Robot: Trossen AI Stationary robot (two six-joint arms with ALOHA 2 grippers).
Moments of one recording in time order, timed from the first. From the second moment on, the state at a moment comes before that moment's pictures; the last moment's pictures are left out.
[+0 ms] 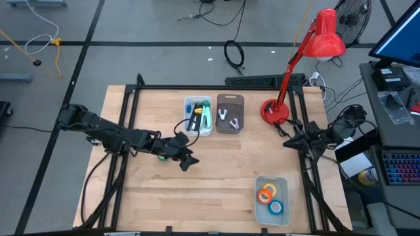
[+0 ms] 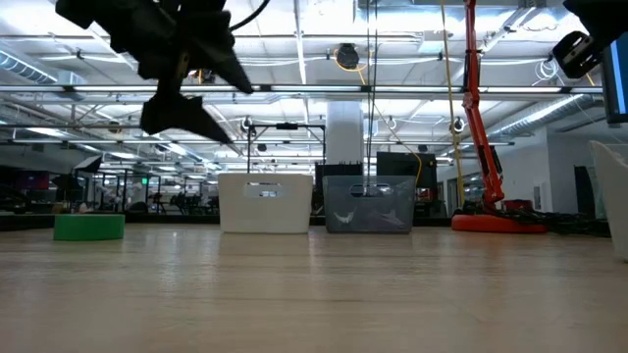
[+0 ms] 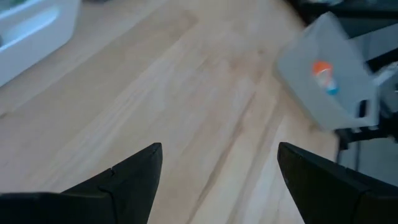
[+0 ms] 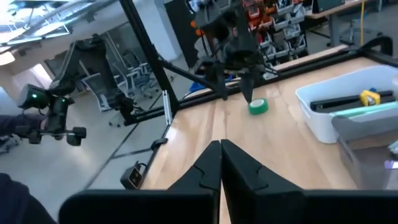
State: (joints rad) left arm -0.21 1.34 0.76 -0.08 -0.13 -0.91; right arm 0.63 0.00 0.45 -0.54 0.44 0.43
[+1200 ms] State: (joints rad) left arm -0.09 1.34 0.76 -0.30 0.04 -0.95; right arm 0.31 0.00 0.32 -0.53 0.31 0.38
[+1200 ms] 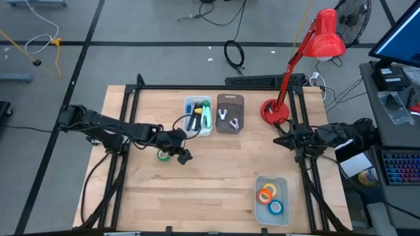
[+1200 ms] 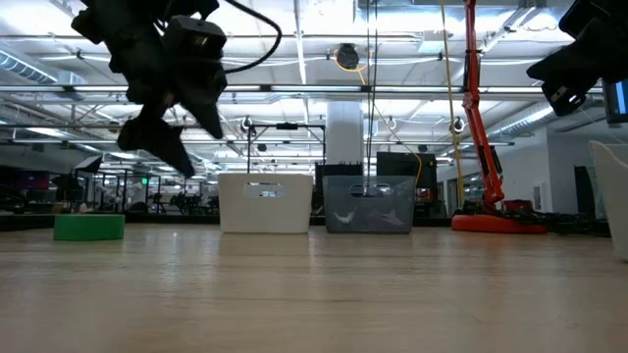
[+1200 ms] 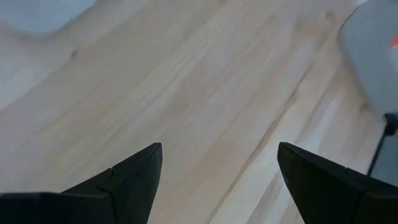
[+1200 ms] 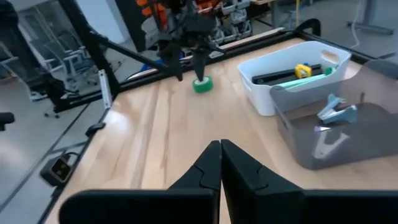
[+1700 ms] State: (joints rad) left arm -0.09 1.34 0.84 -0.85 -0.01 -0.92; right arm 0.29 0.00 0.21 -0.37 0.31 0.46
